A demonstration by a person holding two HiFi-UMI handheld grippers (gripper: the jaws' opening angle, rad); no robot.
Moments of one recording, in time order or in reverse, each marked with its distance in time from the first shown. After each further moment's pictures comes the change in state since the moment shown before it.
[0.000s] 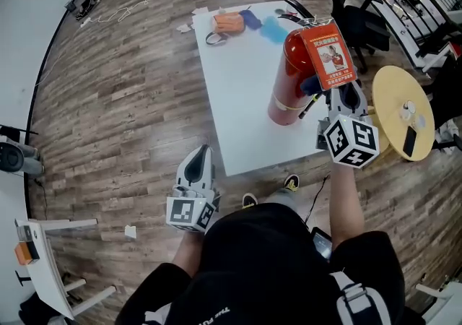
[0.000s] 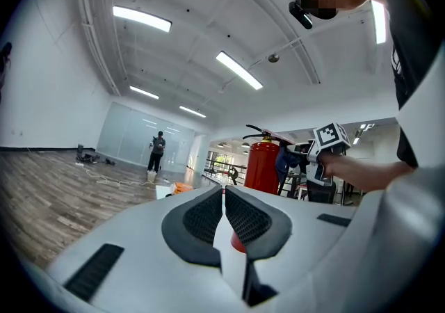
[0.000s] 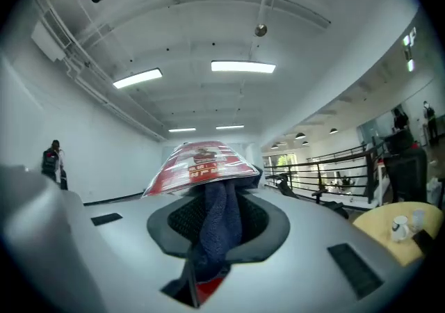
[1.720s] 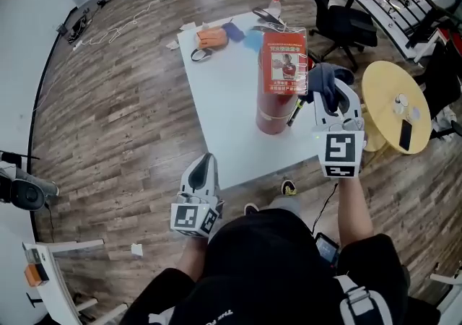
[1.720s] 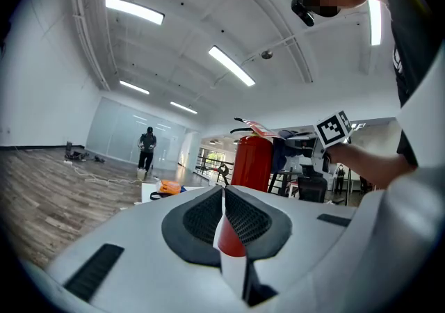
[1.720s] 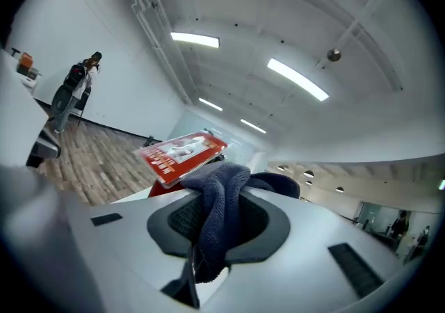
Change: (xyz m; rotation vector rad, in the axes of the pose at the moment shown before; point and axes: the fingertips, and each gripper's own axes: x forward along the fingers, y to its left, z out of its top) left arm 0.036 -0.035 -0.006 0.011 0.024 -0.079; right arm -0.012 0.000 0.018 -0.591 0.135 0.046
